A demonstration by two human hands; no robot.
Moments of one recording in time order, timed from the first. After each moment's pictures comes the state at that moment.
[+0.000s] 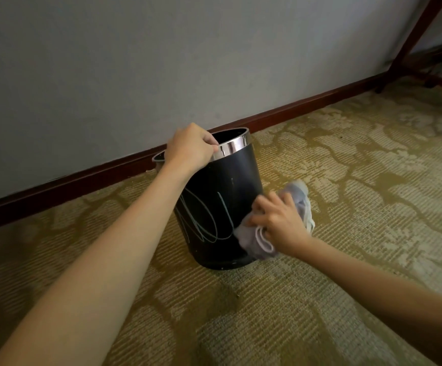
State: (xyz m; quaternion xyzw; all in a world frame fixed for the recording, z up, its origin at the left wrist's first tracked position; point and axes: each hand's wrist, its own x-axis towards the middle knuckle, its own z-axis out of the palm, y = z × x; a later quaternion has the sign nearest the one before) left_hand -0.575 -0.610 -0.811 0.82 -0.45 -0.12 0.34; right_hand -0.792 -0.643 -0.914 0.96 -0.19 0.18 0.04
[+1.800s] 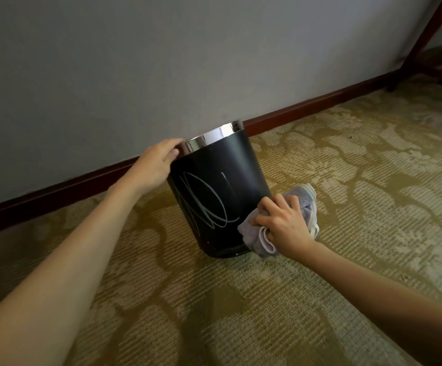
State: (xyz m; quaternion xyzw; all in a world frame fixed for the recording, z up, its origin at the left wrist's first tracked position) left_hand -0.504 -0.563 -0.843 0.78 -0.52 -0.17 0.30; right_hand -0.786 -0.647 -0.931 0.95 -0.22 0.17 0.09
